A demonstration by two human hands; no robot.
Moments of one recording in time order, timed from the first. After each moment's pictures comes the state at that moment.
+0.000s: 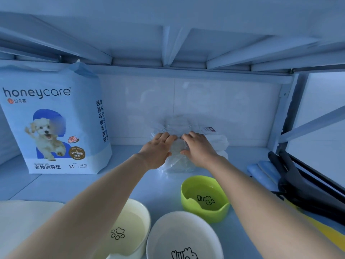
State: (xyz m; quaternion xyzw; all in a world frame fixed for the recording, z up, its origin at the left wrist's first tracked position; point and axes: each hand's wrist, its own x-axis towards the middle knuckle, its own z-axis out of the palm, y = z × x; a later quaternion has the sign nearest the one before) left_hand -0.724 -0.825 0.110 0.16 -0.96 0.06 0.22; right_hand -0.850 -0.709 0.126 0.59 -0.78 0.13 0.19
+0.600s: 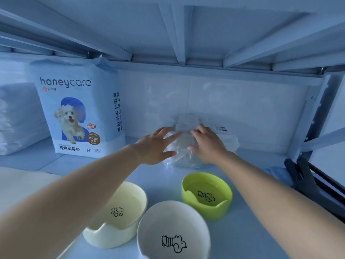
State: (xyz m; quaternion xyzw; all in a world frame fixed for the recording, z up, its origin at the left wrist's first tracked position) left_hand -0.680 -0.802 0.120 0.21 -0.96 0.09 0.16; right_hand -0.858 -0.699 0.129 0.63 -0.73 0.14 0.20
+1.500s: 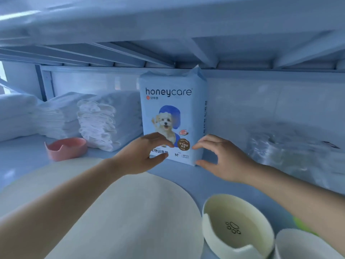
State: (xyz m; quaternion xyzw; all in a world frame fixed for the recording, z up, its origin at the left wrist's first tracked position) left_hand -0.400 -0.867 0.124 0.25 -0.92 -0.02 0.31; right_hand -0.642 -0.766 0.140 0.80 -0.53 0.26 0.08
